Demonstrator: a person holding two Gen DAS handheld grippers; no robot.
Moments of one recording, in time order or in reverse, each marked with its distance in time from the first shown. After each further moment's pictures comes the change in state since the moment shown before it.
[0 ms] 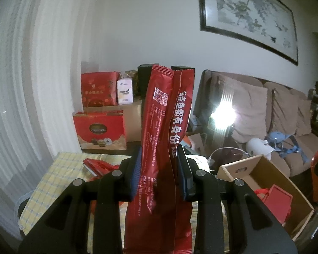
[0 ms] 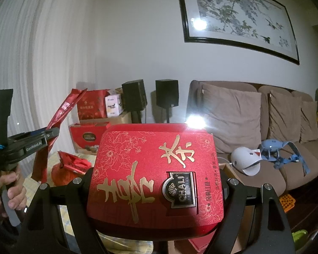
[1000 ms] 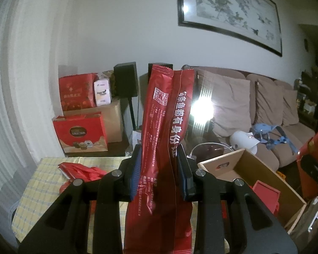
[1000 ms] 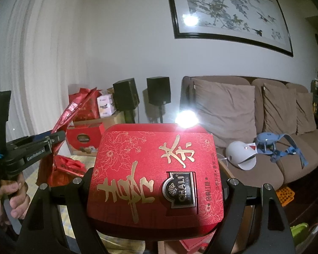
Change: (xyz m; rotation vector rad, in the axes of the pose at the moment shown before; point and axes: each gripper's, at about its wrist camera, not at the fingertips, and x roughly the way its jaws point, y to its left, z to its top) left arm 0.006 -0.051 0.004 0.063 0.023 -0.100; right arm -0.001 -0.022 0.000 0.048 0.016 -0.033
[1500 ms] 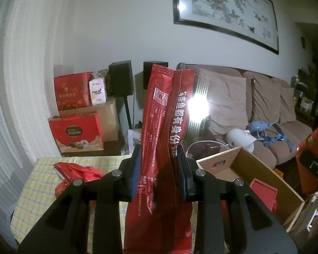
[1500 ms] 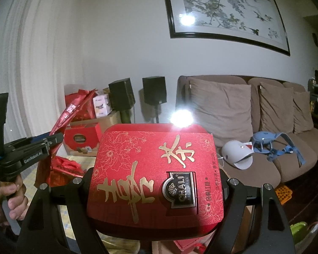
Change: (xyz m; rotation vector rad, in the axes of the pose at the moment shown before) left arm 0.002 -0.006 0.001 0.013 0.012 -0.024; right arm -0.001 -0.006 0.003 0.008 0.003 -0.025
